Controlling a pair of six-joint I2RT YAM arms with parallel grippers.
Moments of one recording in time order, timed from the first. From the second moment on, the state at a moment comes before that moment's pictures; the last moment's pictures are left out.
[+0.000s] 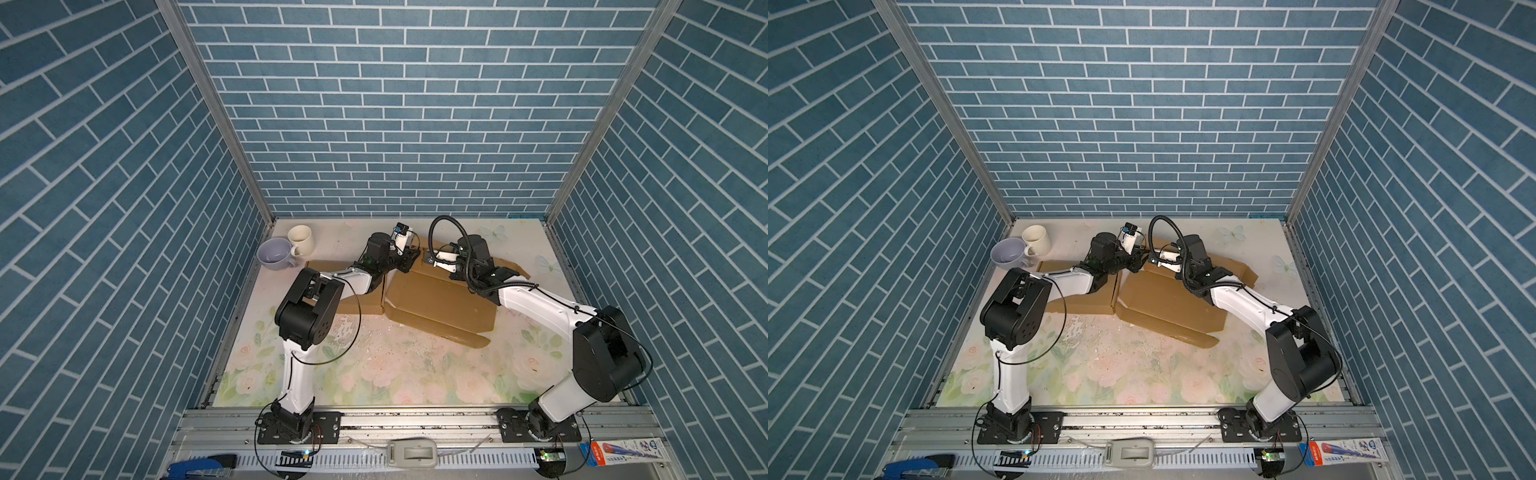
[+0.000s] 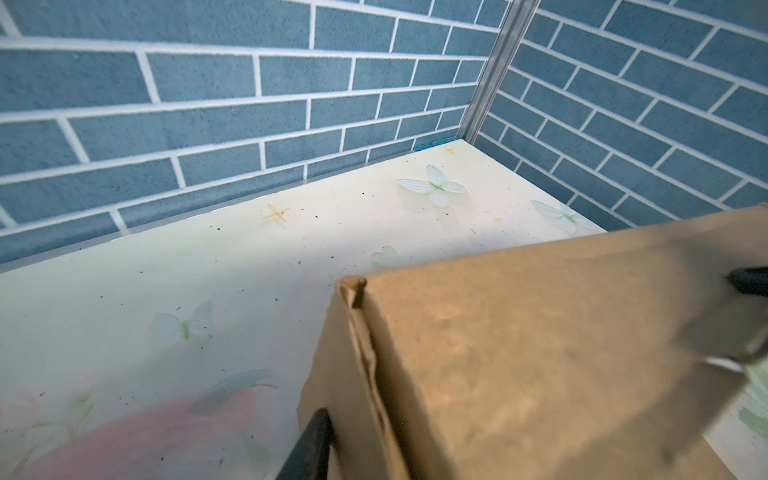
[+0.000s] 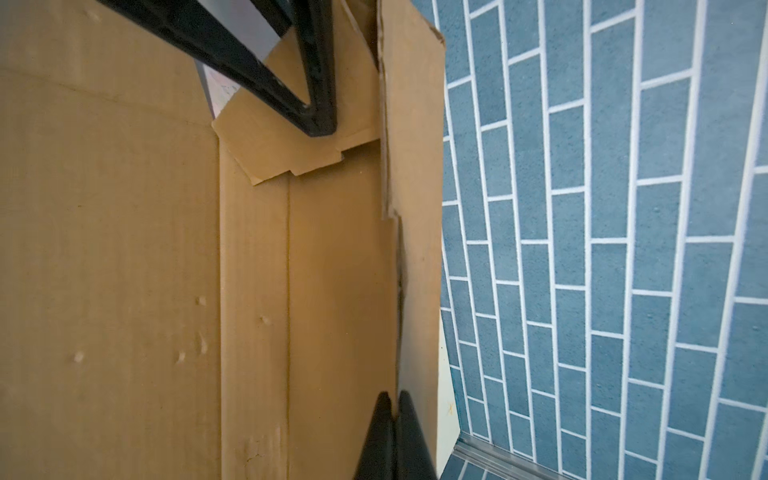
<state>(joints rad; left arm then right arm) -0.48 2.06 1.25 0.45 0.34 -0.10 0.60 1.59 1.10 -0.09 0.25 -1.08</state>
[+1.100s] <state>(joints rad) -0.61 1.97 1.21 0.30 -0.03 -0.22 0.32 1.47 1.30 -0.34 -0.31 -0.17</state>
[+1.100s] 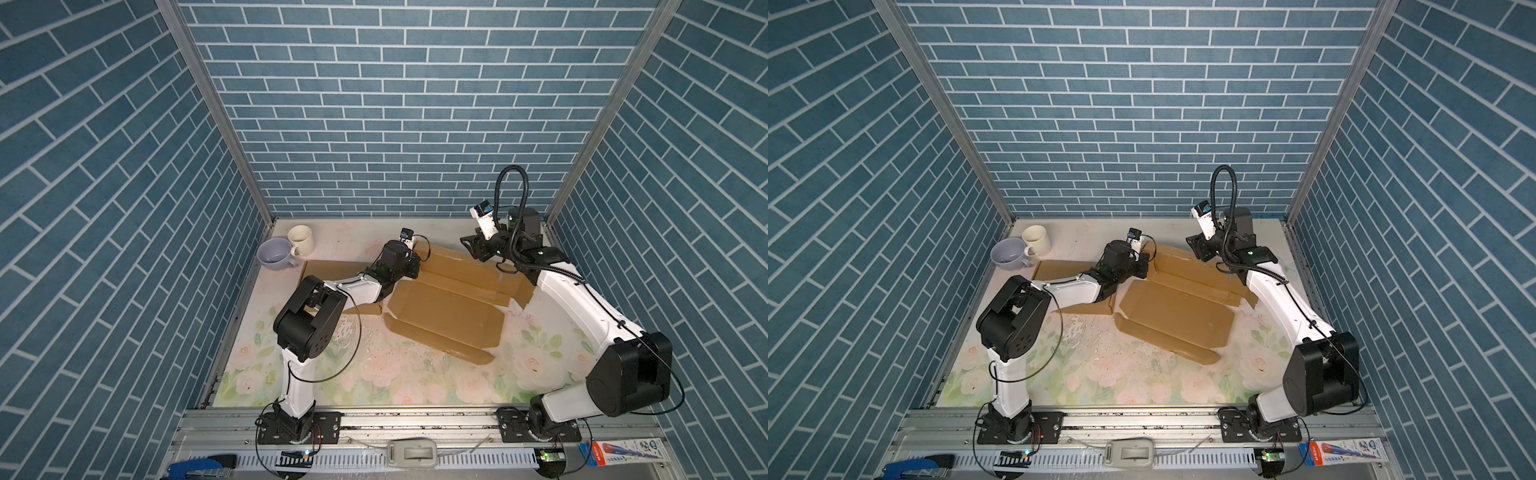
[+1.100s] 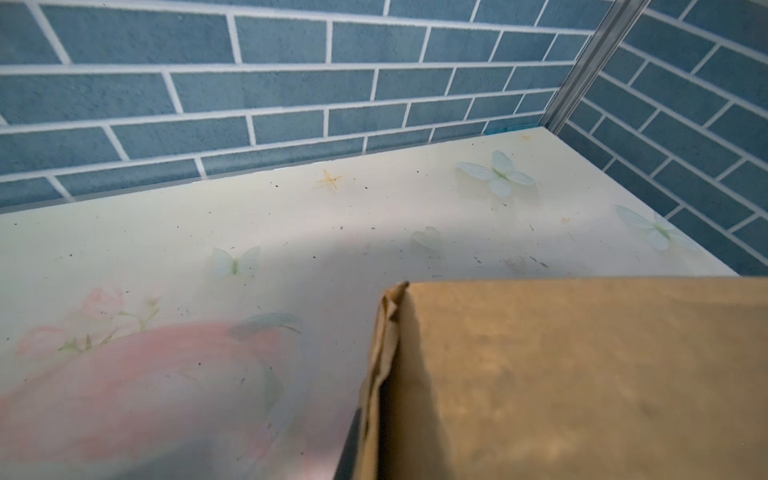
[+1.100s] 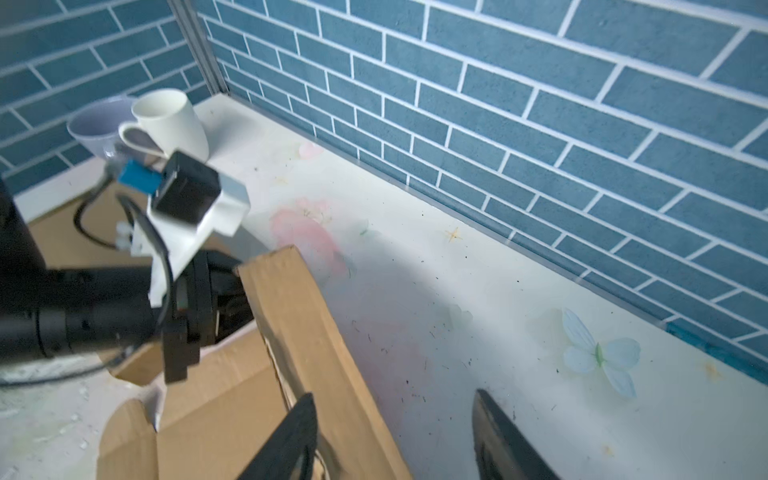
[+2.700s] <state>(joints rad) -0.68 1.96 1.26 0.17 -0.22 -0.06 -0.03 1.38 1.27 -0.86 -0.13 0.04</state>
